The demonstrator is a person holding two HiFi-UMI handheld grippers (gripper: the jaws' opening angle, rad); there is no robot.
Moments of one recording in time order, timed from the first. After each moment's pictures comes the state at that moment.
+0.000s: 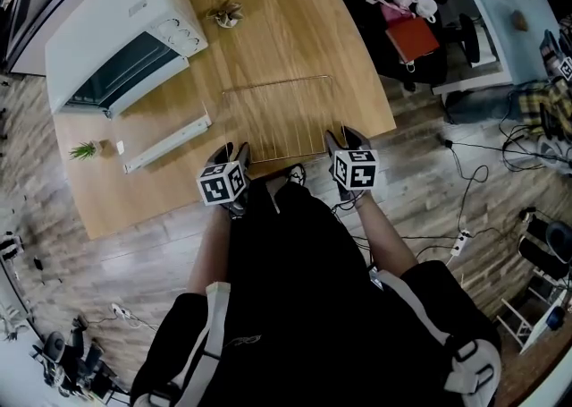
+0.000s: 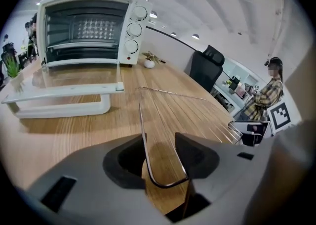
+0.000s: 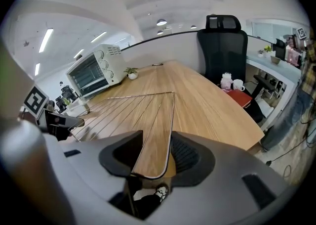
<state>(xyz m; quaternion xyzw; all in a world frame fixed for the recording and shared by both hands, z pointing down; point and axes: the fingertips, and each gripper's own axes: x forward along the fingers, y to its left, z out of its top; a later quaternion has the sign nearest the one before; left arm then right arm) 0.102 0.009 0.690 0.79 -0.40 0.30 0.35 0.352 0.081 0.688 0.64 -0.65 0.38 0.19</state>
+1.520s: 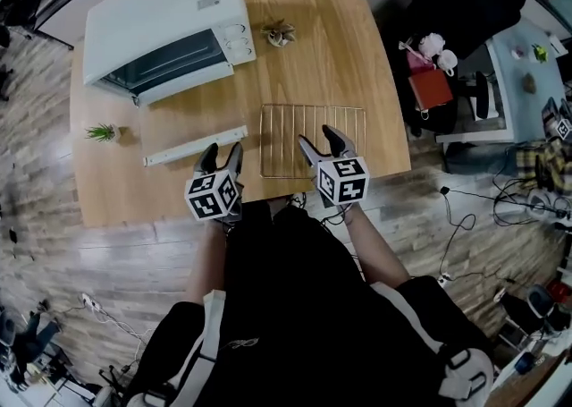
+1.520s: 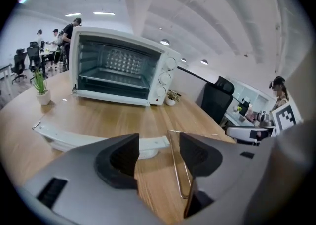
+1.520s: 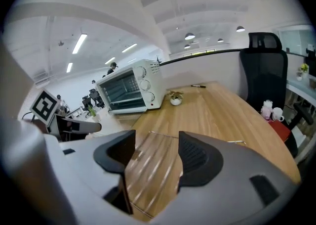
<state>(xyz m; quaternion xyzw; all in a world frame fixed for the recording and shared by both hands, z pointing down) 0.013 -0.054 0.604 0.79 -0.50 0.18 0.31 0.219 -0.029 0.593 0.56 -0.77 0.28 0.15</state>
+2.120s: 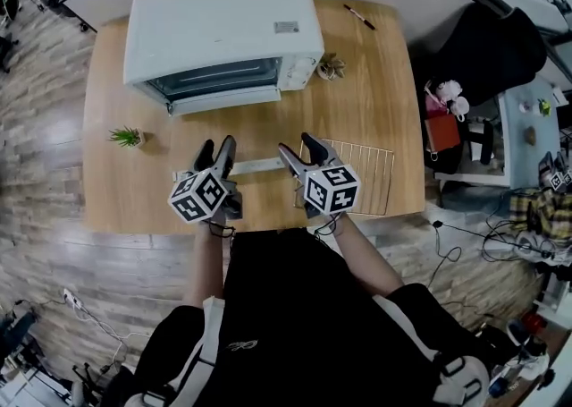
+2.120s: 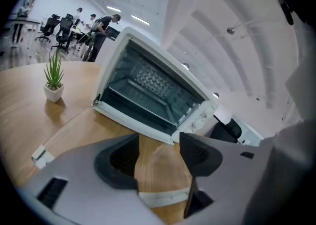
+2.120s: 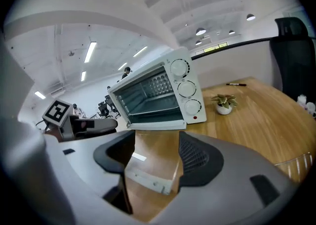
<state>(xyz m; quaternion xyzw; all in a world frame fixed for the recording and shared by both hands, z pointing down) -0.113 -0.156 0.567 0.75 -0.54 0.00 0.39 0.057 -0.130 0.562 0.48 -0.82 0.30 0.11</state>
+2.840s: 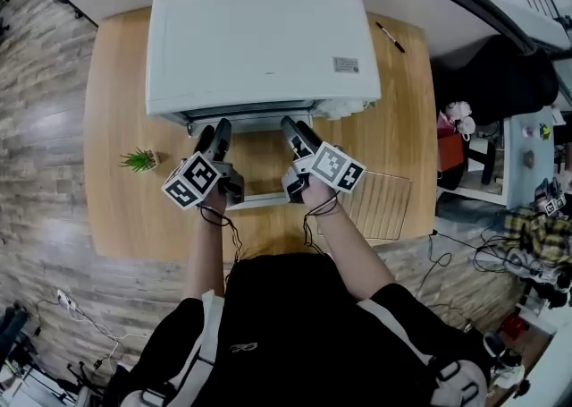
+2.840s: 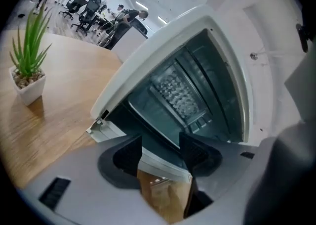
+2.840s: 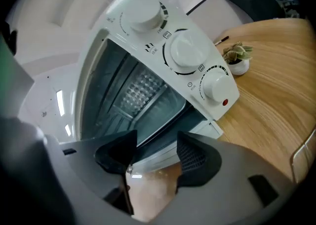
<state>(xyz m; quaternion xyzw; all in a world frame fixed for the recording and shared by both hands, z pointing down) -0.202 -0.282 0.609 0.69 -0.55 -0.09 0.47 -0.011 -0.273 0.597 0.51 -0.69 0.50 -0.09</state>
